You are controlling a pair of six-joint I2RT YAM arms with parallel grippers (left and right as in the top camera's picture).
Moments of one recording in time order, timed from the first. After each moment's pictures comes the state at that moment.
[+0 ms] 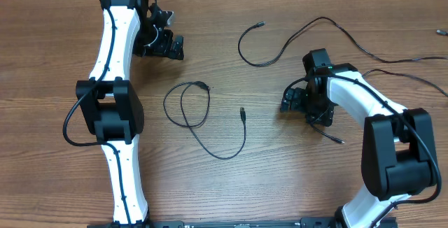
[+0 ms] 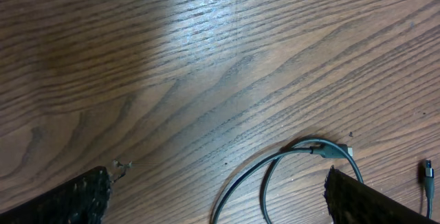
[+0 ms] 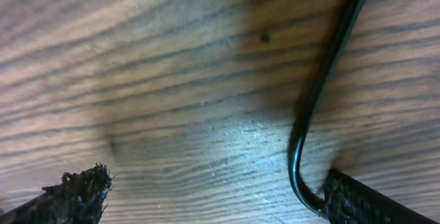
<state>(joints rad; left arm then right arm) -0.02 2.44 2.32 -1.38 0.26 0.22 0.16 1.86 1.13 -0.80 -0.13 0.49</state>
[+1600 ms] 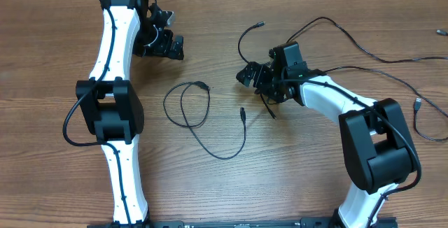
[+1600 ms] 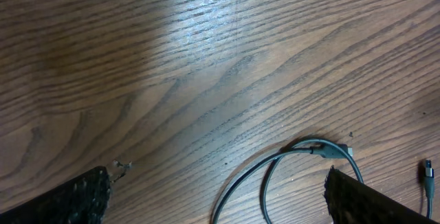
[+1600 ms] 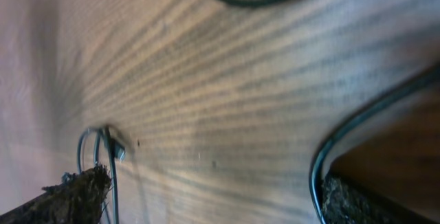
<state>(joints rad) -0.02 2.44 2.32 -1.38 0.26 0.22 0.33 1.95 1.14 -0.23 -0.40 0.72</state>
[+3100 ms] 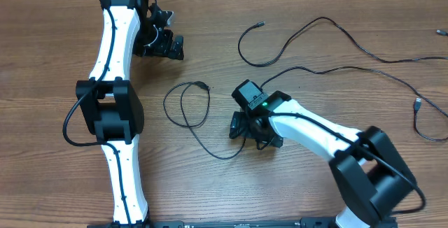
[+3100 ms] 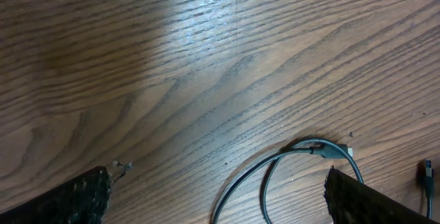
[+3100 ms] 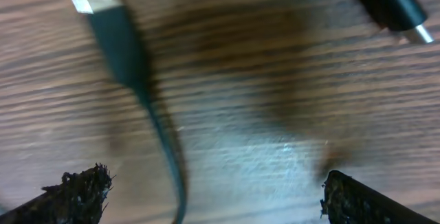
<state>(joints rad) -0.02 2.44 2.32 -1.38 0.26 0.22 0.67 1.82 1.10 -0.75 -0.05 0.89</state>
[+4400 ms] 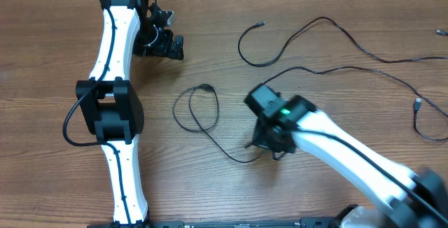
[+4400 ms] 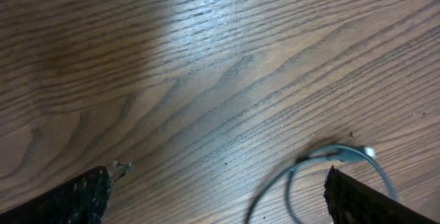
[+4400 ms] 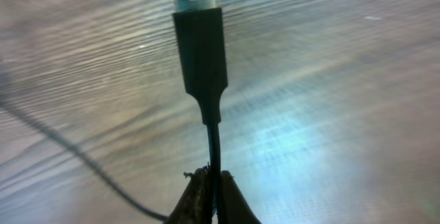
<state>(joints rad) -0.02 2.44 2.32 -1.38 0.26 0.22 0.68 1.55 1.09 -1.03 -0.01 0.95</state>
